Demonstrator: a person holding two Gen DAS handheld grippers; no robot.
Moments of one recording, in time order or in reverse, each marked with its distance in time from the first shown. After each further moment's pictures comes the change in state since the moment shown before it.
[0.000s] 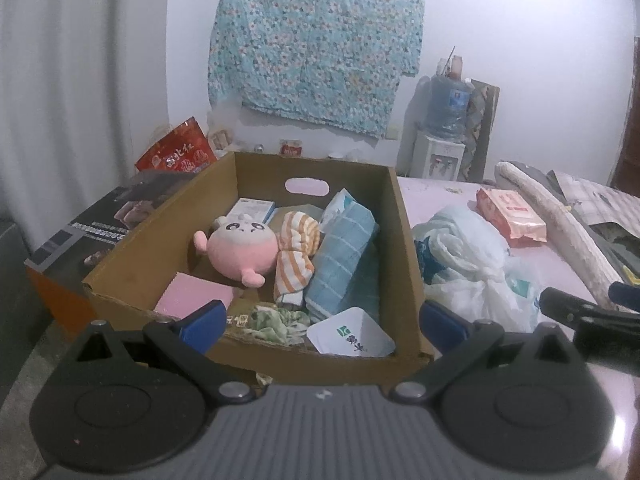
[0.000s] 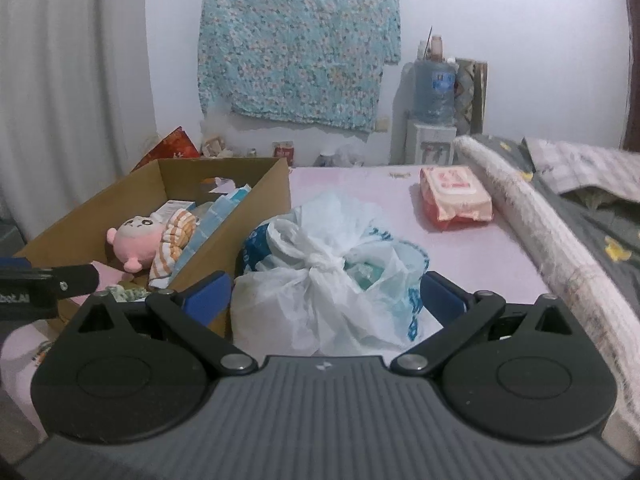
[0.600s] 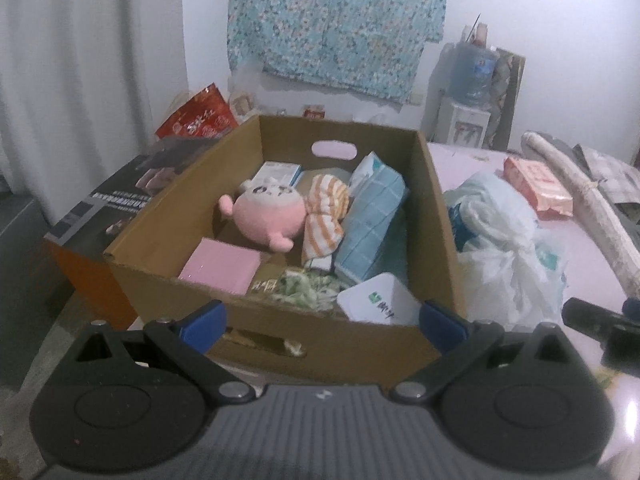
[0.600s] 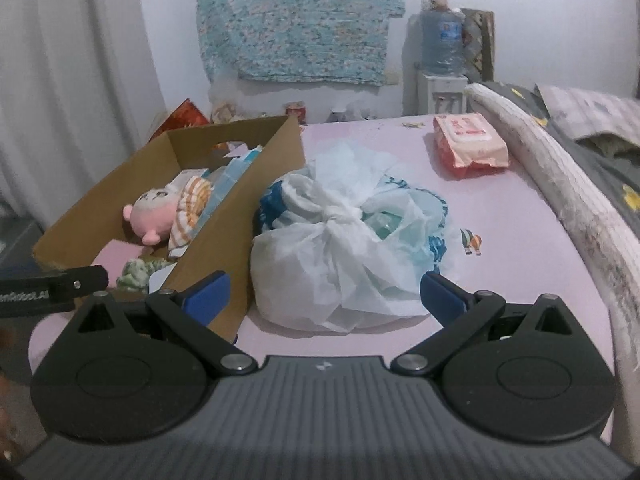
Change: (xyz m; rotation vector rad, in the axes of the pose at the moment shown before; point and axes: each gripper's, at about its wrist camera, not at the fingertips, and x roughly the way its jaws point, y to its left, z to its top) left arm 0.005 0.006 -0.002 -0.012 0.126 0.081; right arm 0.004 0.002 -0.006 0.046 0.133 0.052
